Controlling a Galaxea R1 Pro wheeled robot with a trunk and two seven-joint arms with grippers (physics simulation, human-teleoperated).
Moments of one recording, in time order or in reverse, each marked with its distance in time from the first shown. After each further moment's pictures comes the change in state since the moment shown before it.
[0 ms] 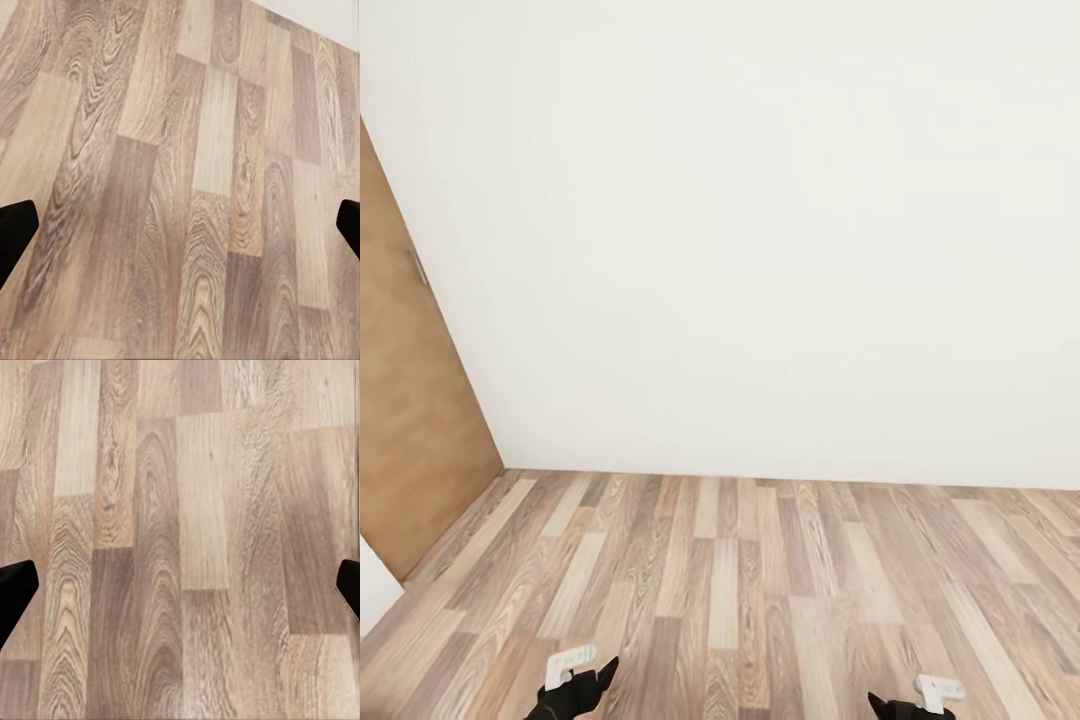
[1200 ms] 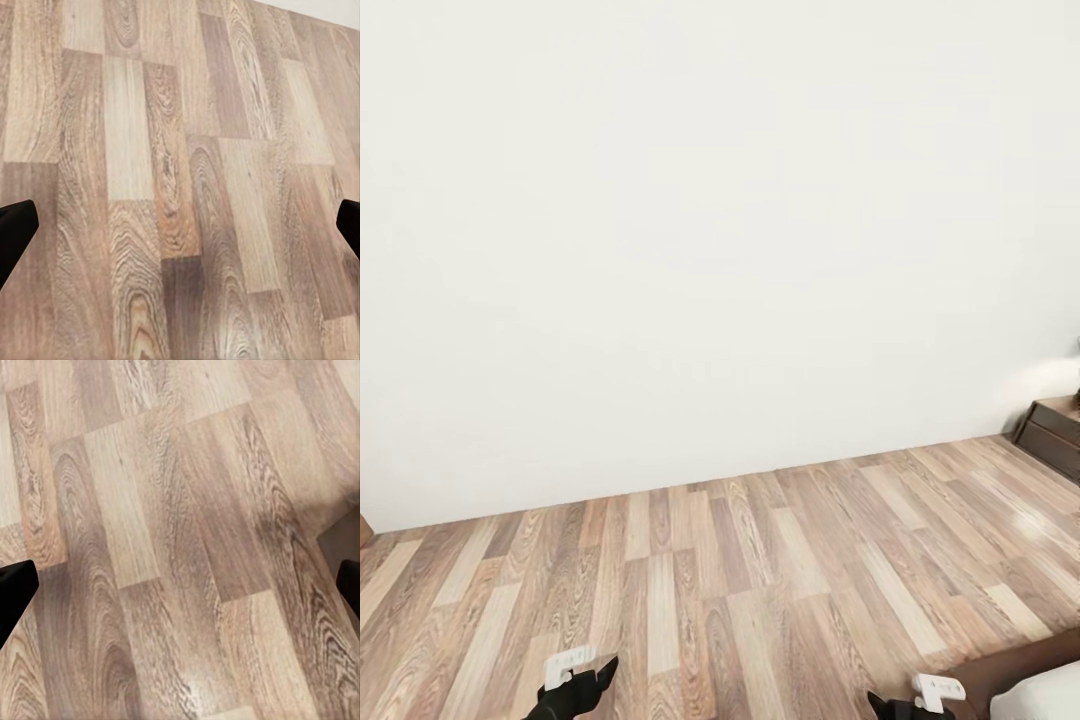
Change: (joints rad) left arm 0.000 0.001 0.000 0.000 0.000 0.000 0.000; right arm 0.000 0.000 0.000 -0.002 0.000 0.000 0.000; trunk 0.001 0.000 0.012
